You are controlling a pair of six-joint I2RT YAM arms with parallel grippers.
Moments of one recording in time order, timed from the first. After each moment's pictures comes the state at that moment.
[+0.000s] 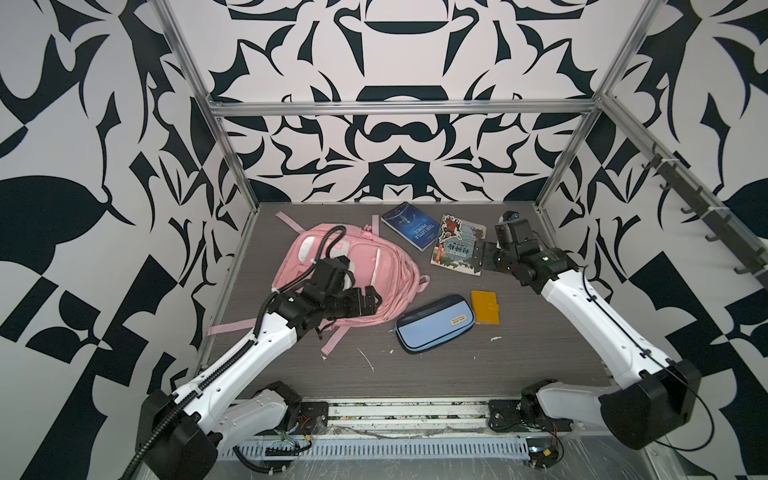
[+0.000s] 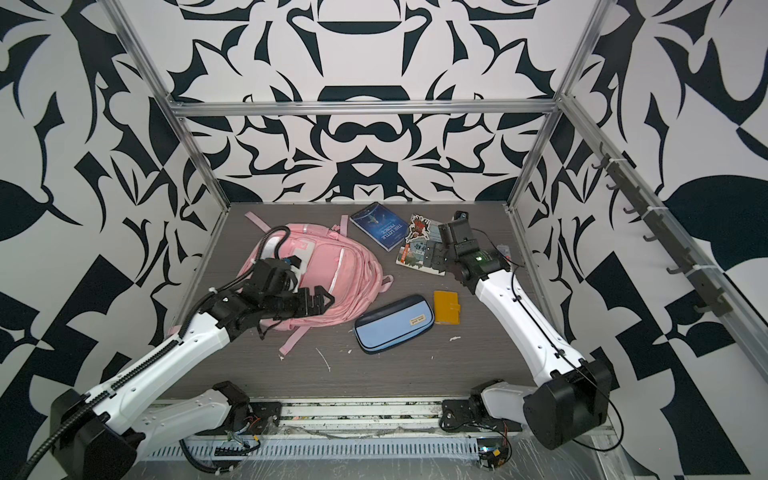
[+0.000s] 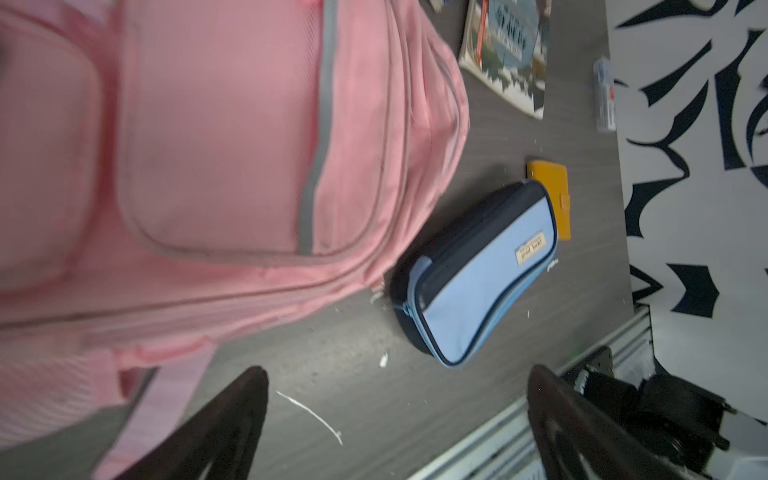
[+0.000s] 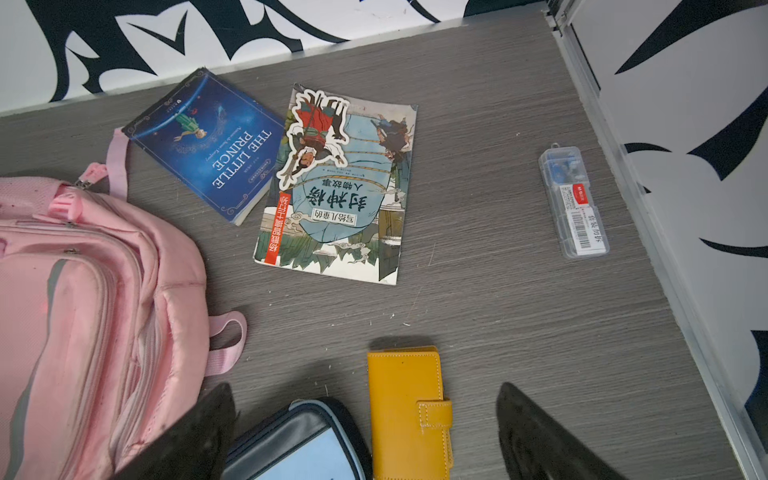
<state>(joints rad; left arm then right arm) -0.68 1.08 0.86 -0.66 0.20 -0.69 0.33 1.27 1.21 -0.79 0.24 0.43</state>
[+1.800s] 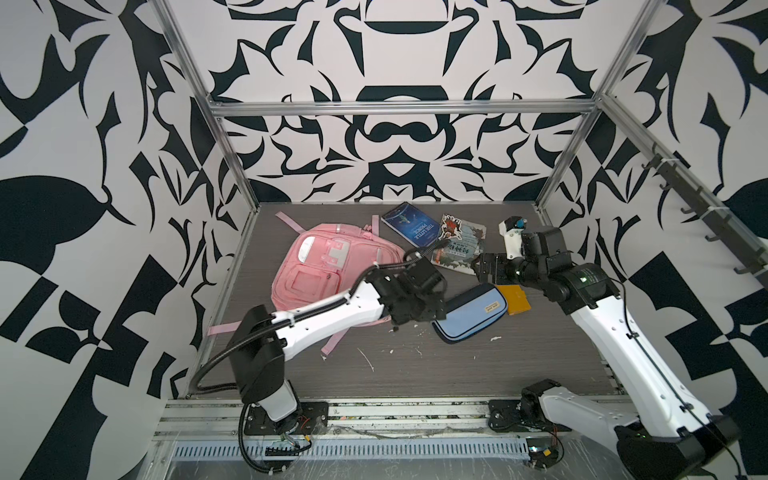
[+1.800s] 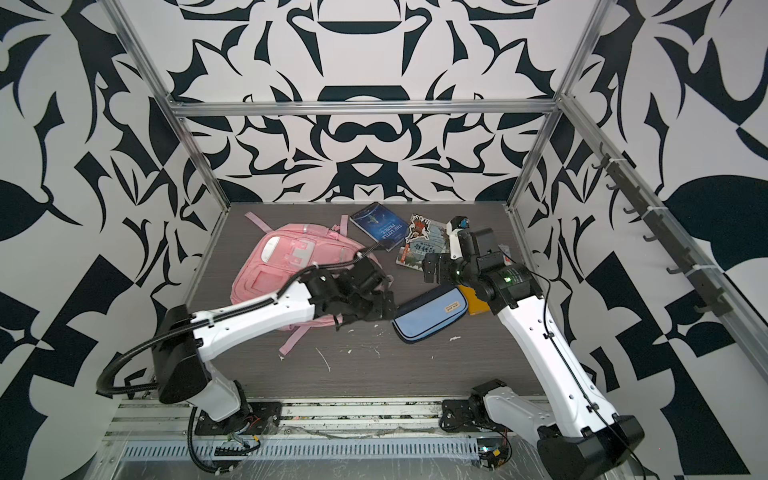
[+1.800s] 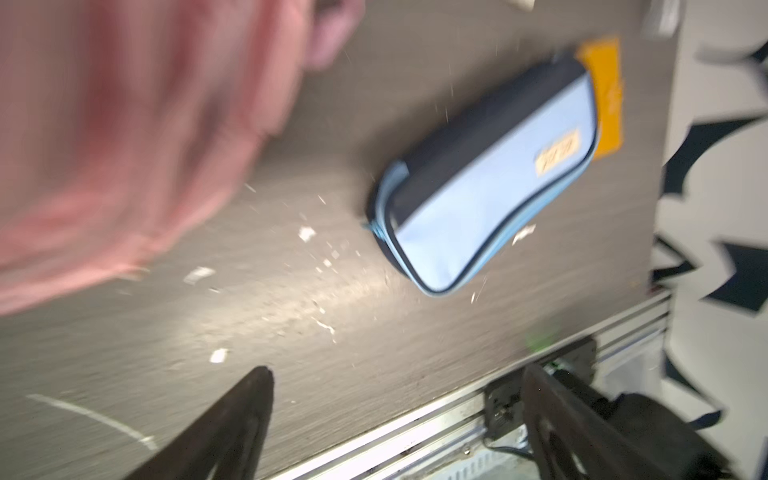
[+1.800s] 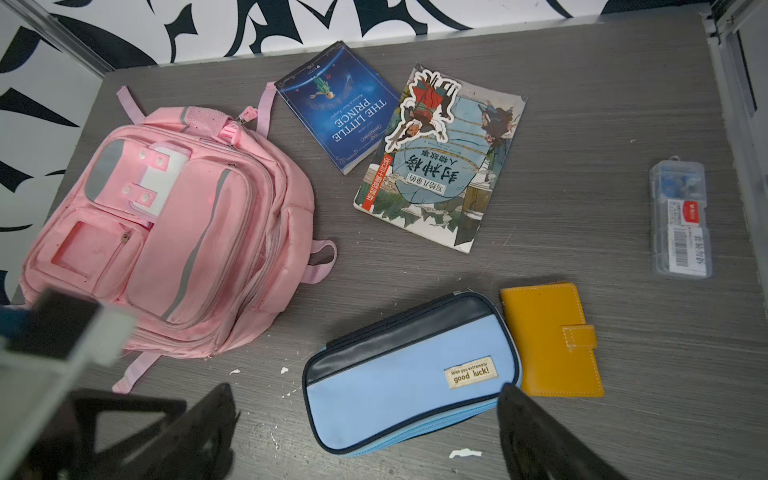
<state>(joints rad) -0.97 1.61 1.40 -0.81 0.02 -0.95 0.32 1.08 1.22 -0.92 -0.06 0.31</state>
